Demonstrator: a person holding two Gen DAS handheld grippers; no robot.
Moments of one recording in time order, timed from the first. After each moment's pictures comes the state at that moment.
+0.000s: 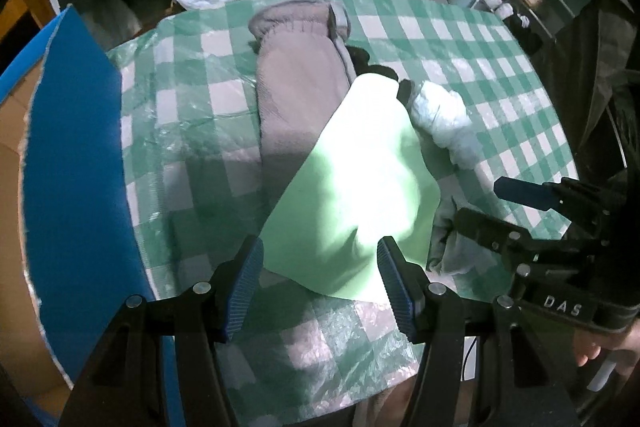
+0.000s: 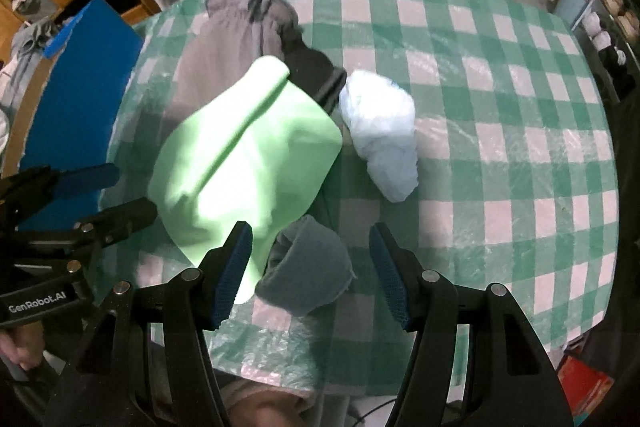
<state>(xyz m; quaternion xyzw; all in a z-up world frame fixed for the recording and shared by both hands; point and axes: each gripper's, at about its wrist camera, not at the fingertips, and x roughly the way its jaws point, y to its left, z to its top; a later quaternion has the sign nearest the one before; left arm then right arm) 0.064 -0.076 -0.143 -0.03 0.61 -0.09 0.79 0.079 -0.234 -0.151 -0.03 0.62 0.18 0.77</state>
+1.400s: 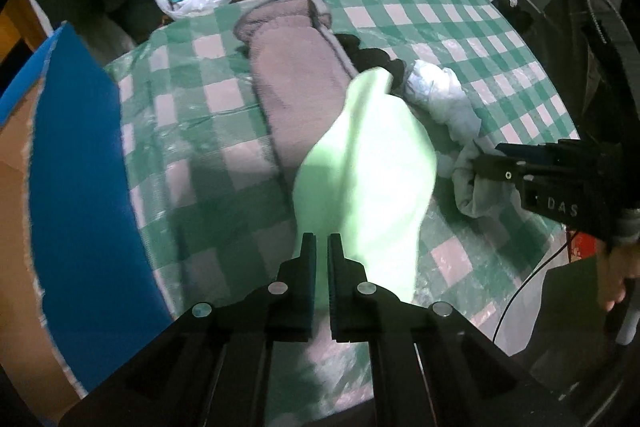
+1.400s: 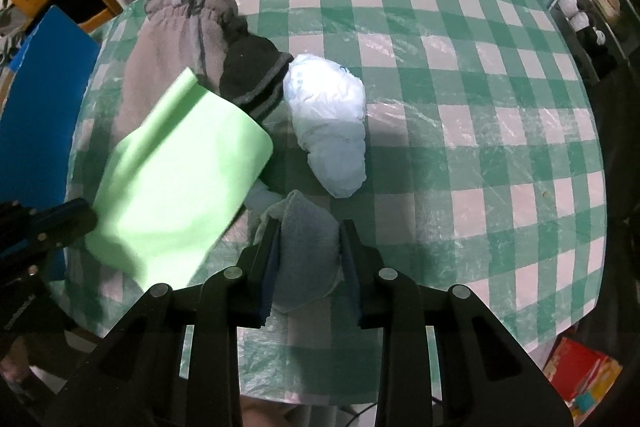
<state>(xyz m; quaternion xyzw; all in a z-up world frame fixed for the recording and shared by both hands) 0.048 -0.072 -0.141 0.01 0.60 -0.10 0.80 0.084 -0.265 -0.154 -0.04 0.62 0.12 0.77</state>
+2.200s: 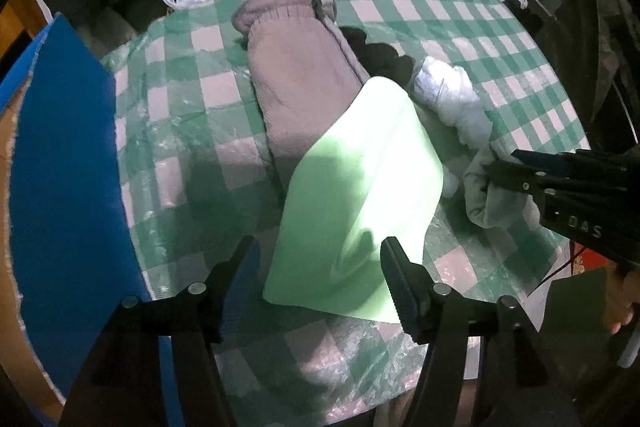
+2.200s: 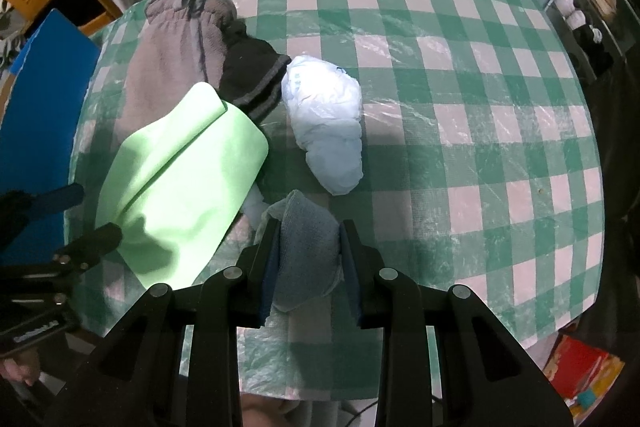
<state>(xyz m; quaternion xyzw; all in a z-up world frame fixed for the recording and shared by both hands) 0.059 -0.085 -0.157 0.01 0.61 -0.09 0.79 0.081 -0.263 -0.152 -0.03 0.62 0.12 0.77</state>
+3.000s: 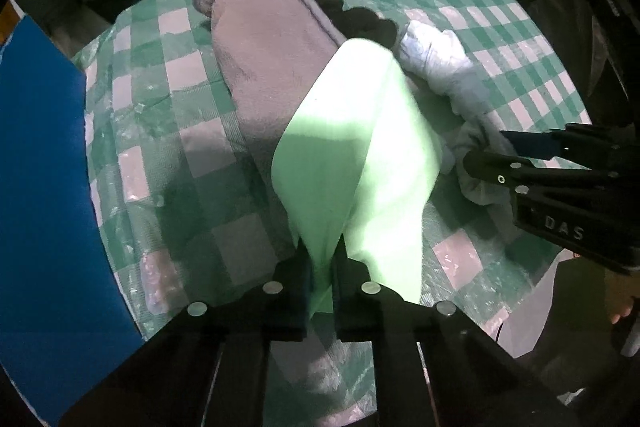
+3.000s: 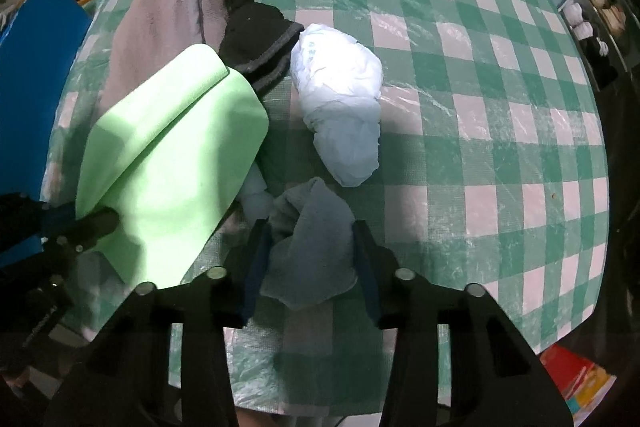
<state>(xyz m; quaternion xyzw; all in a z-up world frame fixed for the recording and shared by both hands) 0.054 -0.099 -0.173 0.03 0.62 -0.11 0.78 0.081 -0.242 -0.178 -0.07 0.64 0.12 0.76</state>
